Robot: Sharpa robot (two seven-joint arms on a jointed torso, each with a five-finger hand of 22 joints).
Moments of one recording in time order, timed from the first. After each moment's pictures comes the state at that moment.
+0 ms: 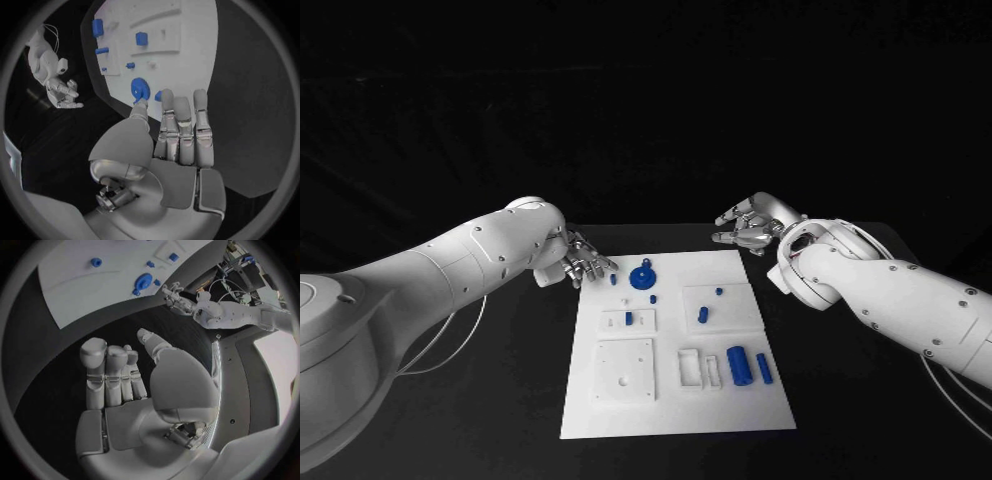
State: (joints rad) left arm 1.37 -0.32 -0.15 0.63 -0.77 0.28 -0.41; left_hand 1.12 0.06 -0.18 0.05 0.36 1.03 0.03 0.33 0.54 1.37 -0.03 0.50 0.32 1.22 -0.08 1.11 0.42 0.01 1.24 -0.10 0.15 1.31; right arm 1.08 -0.72 0.29 1.34 -1.31 -0.34 -0.25; right_hand 1.27 -0.16 0.33 -0.05 0.29 1.05 0.10 0.07 0.06 1.18 0.00 1.03 1.00 1.44 -0.07 0.94 1.00 0.08 1.47 -0.09 0.77 1.31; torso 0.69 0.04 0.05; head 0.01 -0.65
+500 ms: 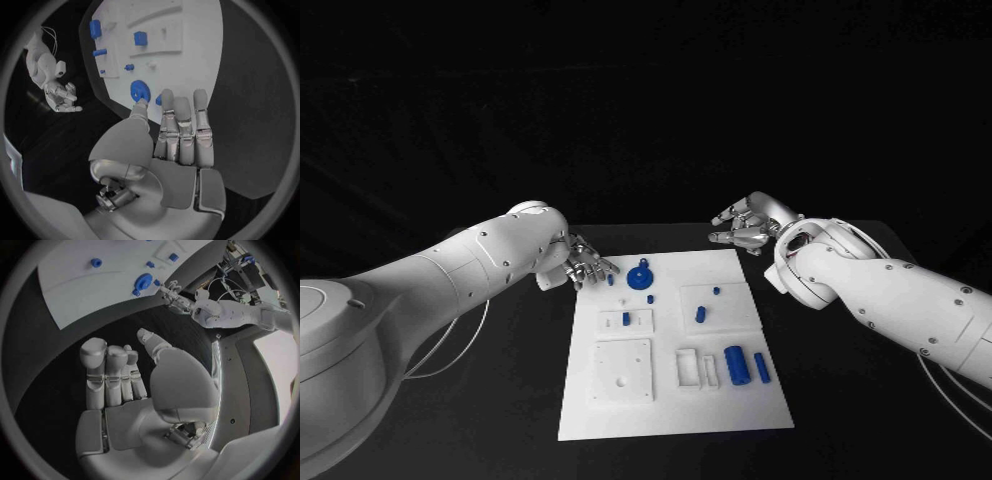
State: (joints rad) left arm 1.36 -0.30 -0.15 0.61 -0.79 0.28 -0.40; left_hand 1.12 0.06 -0.18 0.05 0.36 1.03 0.03 0.33 0.54 1.36 -0.03 0.51 0.32 1.21 -0.08 1.12 0.42 0.01 1.24 -0.10 0.15 1.31; right arm 1.08 -0.72 0.29 1.34 -1.31 -0.34 -0.25; right_hand 1.27 -0.16 0.33 -0.05 0.29 1.05 0.10 0.07 0.06 1.18 0.00 1.03 1.00 1.44 -0.07 0.94 1.00 0.08 1.47 -0.09 0.77 1.31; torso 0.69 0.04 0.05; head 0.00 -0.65
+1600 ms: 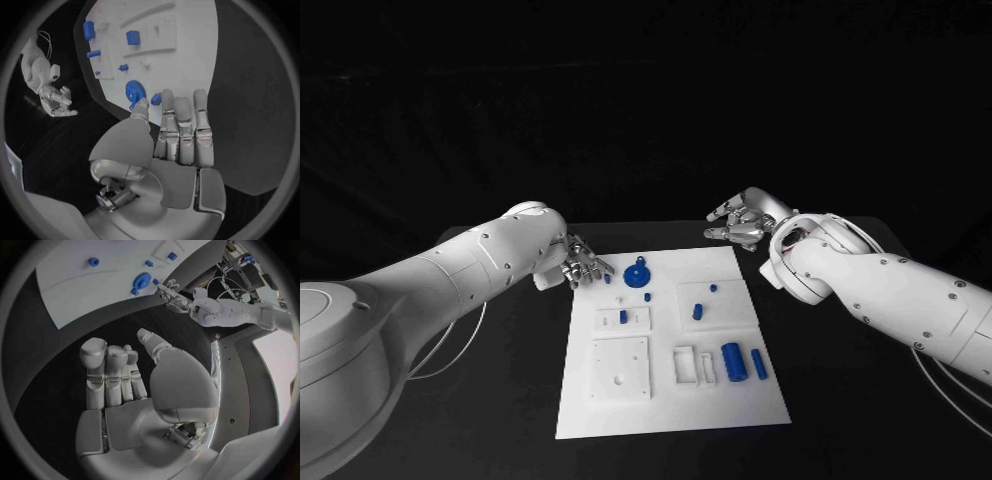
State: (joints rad) left arm 1.35 -0.27 -0.15 0.57 -0.83 0.27 -0.39; left_hand 1.15 0.08 -0.17 0.03 0.36 1.03 0.03 0.32 0.52 1.36 -0.03 0.52 0.32 1.20 -0.08 1.13 0.40 0.01 1.24 -0.10 0.15 1.31; right arm 1.09 -0.72 0.29 1.35 -1.31 -0.34 -0.25; right_hand 1.27 -0.16 0.33 -0.05 0.29 1.05 0.10 0.07 0.06 1.18 0.00 1.03 1.00 1.44 -0.07 0.94 1.00 0.08 1.47 -0.09 0.77 1.31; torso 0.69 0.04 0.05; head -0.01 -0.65
